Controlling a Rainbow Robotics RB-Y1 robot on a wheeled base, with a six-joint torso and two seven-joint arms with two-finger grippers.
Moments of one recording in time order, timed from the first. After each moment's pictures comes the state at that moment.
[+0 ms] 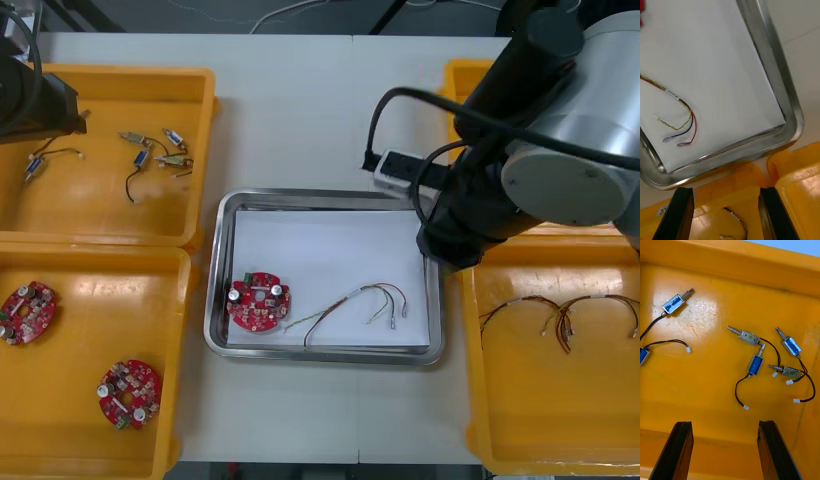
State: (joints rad) right arm -0.74 -0.67 0.43 -2.13 -0.81 1.89 1.66; left arm -0.66 0.84 0.01 -1.69 0.72 1.62 -1.11
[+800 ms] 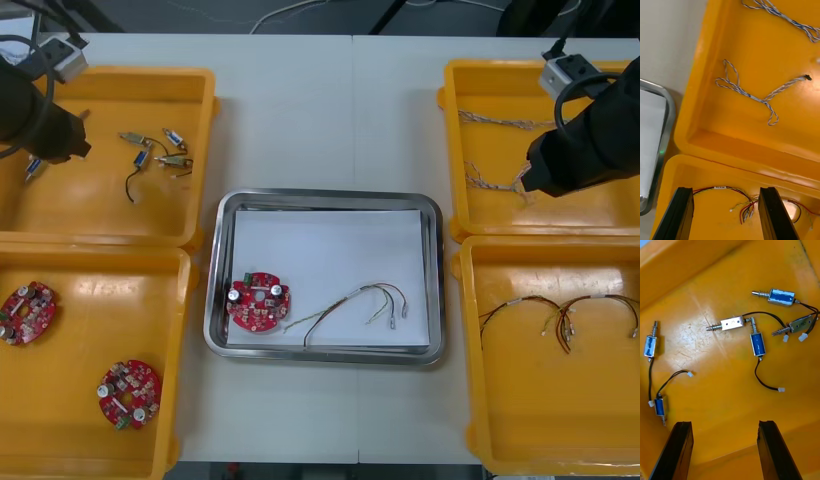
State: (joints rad) right arm -0.66 -0.79 0.07 -2.00 -0.81 1.92 1.26; left arm -0.66 0.84 -0.03 -1.59 0.74 1.54 -1.82
